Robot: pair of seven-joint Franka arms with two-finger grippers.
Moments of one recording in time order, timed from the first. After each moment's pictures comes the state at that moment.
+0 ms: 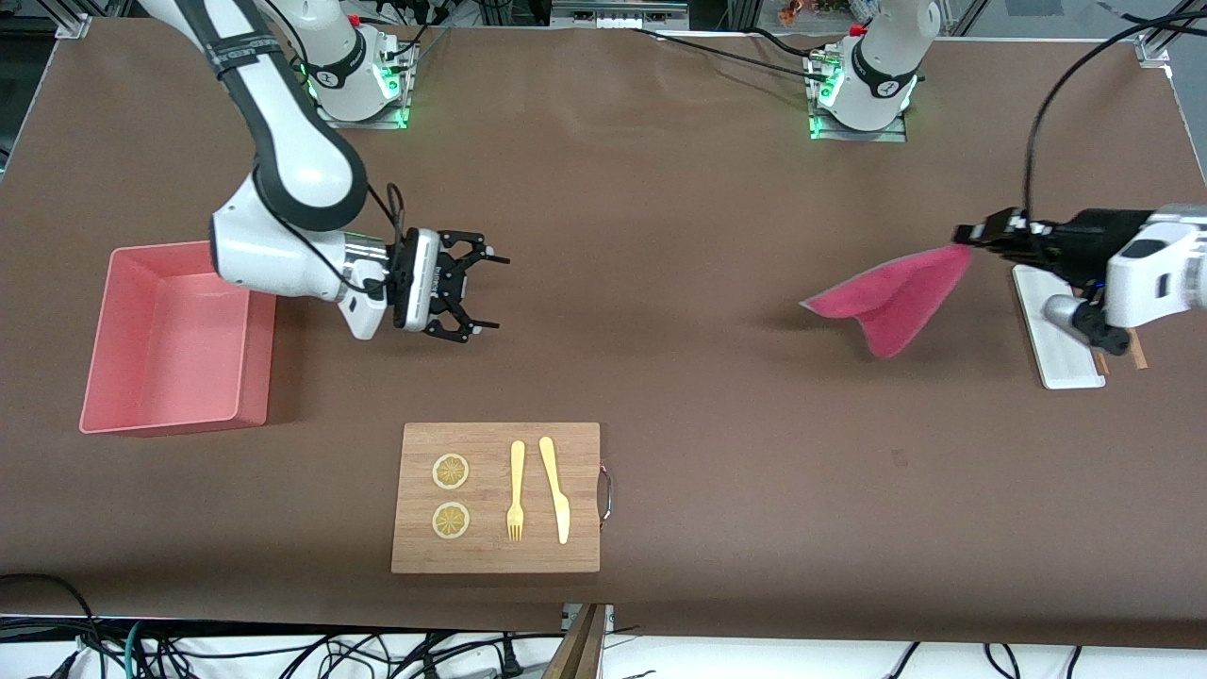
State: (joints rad) left arm 0.23 0.41 -0.24 -1.24 -0.52 1.14 0.11; right arm 0.12 0.30 0.30 -1.99 1.11 2.24 -1.59
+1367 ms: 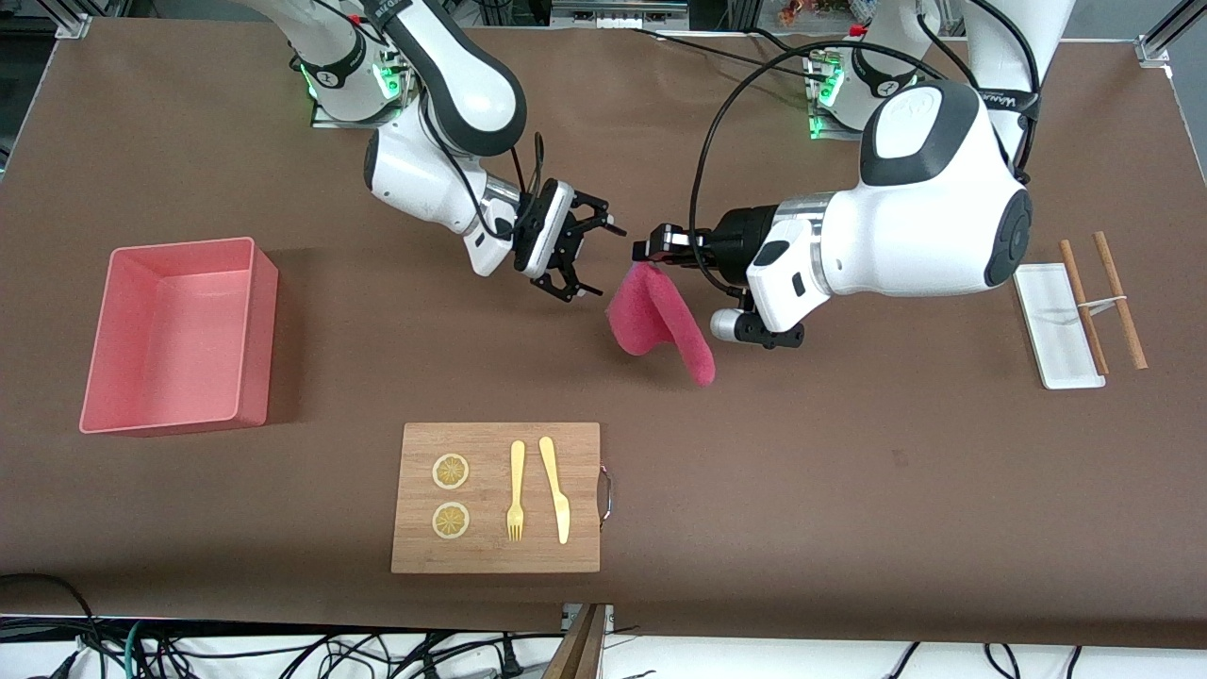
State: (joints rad) left arm -0.22 0.47 -0.24 -1.27 -0.81 1.74 -0.36; right arm 0.48 0.32 0.27 -1.98 1.40 2.66 -1.51
